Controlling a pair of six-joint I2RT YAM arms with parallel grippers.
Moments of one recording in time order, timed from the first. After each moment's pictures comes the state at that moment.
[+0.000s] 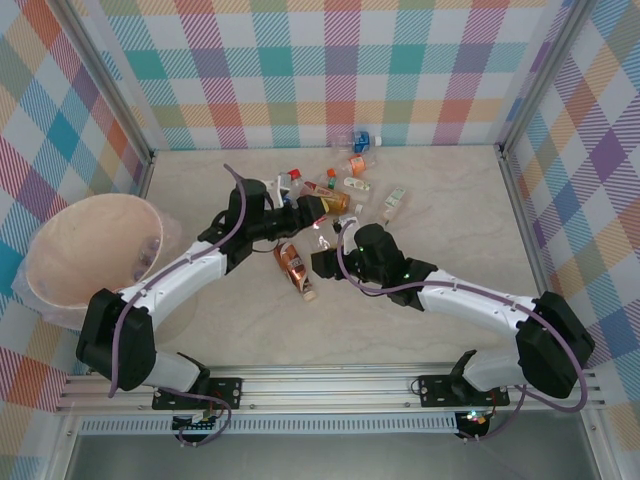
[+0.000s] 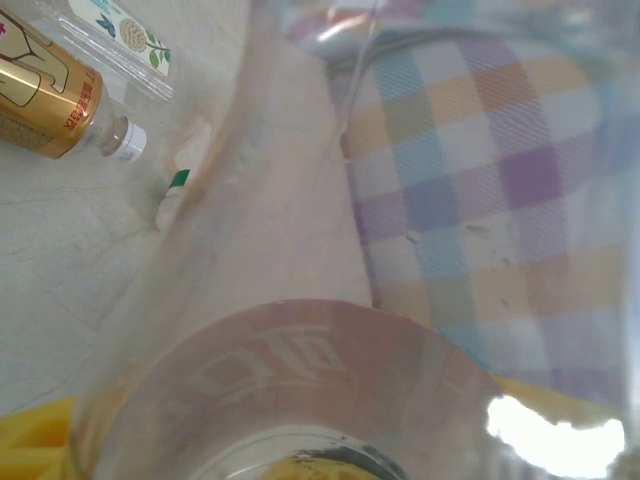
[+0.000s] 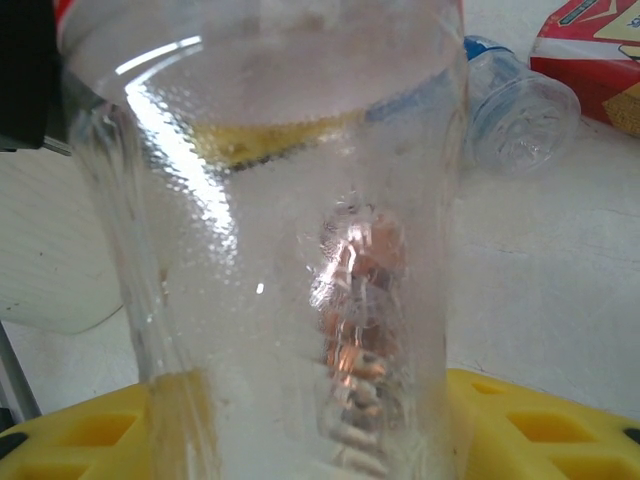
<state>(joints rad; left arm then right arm) -0.49 1.41 1.00 0.03 0.49 -0.91 0.86 1.33 0.81 0.06 -0.09 0.44</state>
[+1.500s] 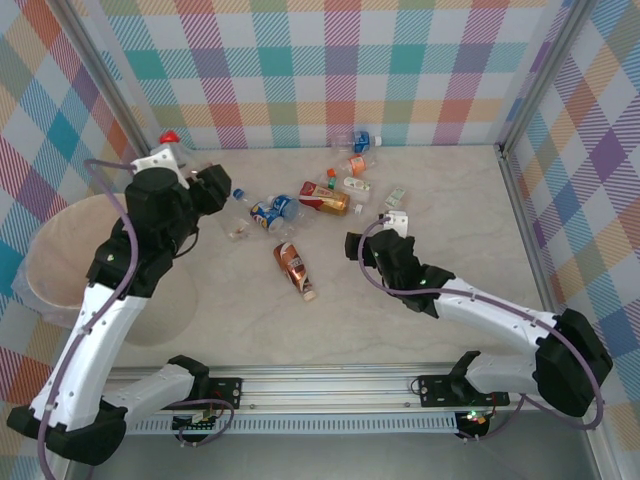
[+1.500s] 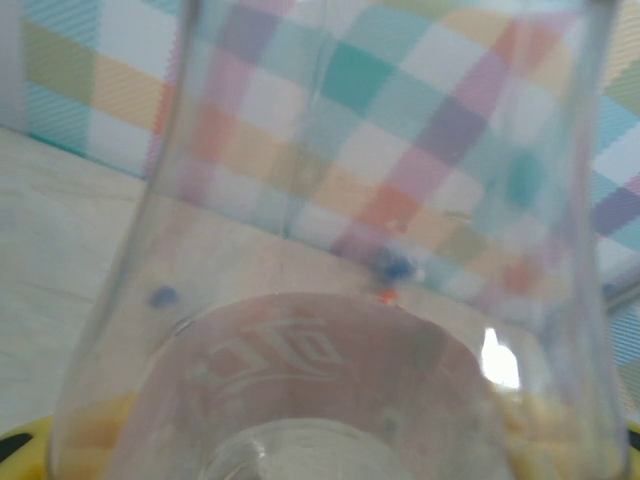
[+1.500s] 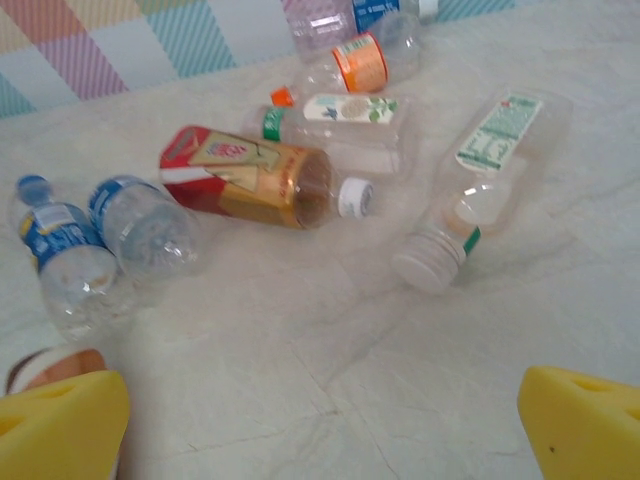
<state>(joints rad) -0.39 1.00 1.41 -0.72 -0.29 -0.57 0.81 1.22 0.73 -0.08 0.51 0.58</state>
